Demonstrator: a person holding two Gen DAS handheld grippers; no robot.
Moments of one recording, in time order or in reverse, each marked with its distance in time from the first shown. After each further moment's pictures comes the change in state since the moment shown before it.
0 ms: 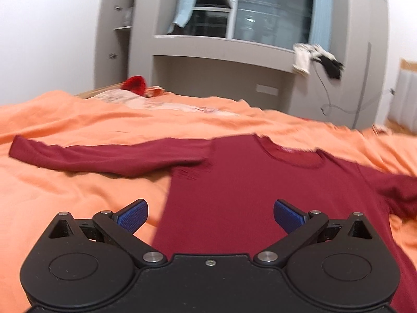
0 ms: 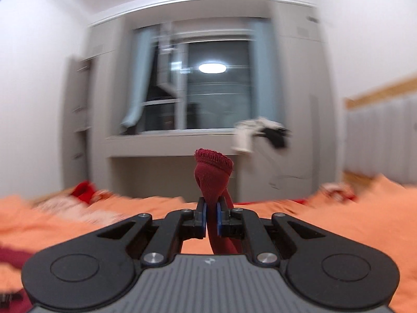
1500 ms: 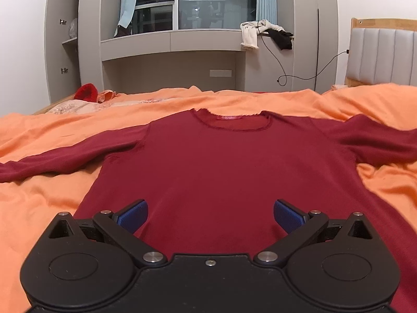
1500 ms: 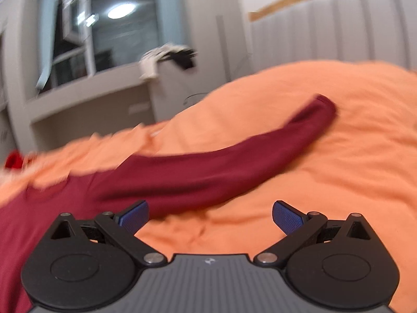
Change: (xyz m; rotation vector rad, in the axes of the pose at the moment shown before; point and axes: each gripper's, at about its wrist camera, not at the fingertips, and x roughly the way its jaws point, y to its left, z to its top) left arm 0.009 -0.073 -0.049 0.231 0.039 -0.140; right arm -0.099 -0.115 -0.132 0.307 0.302 -0.388
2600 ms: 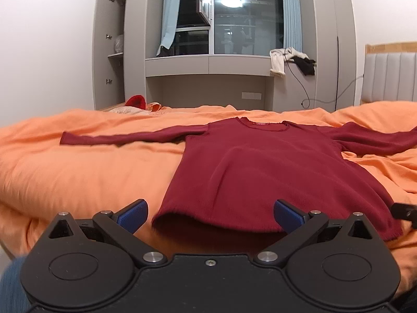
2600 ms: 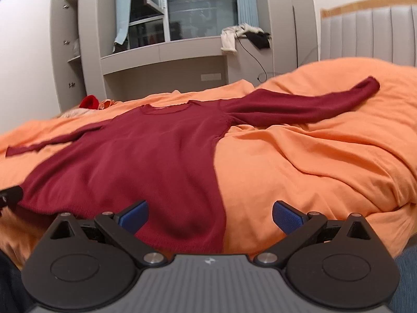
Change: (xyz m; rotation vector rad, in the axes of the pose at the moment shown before) left arm -0.206 0.038 -0.099 -0.061 -0.111 0.126; right arm -0.199 0.112 -0.137 -0.215 0.125 0.246
